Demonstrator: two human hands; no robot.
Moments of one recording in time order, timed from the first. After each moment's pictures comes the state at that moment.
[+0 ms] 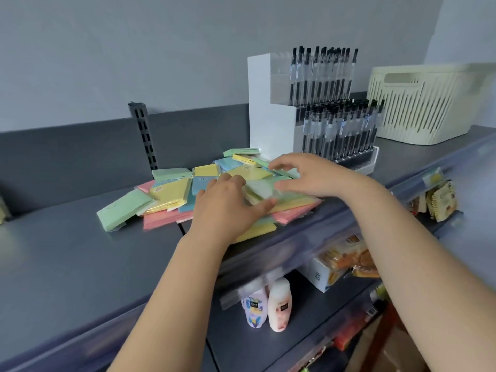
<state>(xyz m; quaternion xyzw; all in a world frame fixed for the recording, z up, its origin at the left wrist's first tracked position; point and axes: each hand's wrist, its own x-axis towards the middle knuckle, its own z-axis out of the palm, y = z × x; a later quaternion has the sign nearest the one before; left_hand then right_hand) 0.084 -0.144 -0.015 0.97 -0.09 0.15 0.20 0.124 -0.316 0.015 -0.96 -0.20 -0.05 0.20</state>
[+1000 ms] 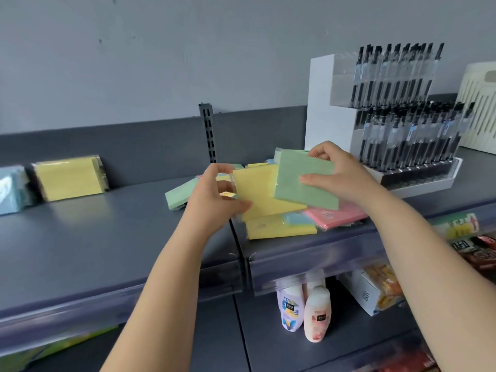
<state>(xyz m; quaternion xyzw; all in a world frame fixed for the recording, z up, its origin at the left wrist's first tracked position) 0.053 -0.082 -0.014 0.80 0.01 0.15 0.58 0.133 -0.293 0.000 -0.85 -0.22 -0.13 0.46</state>
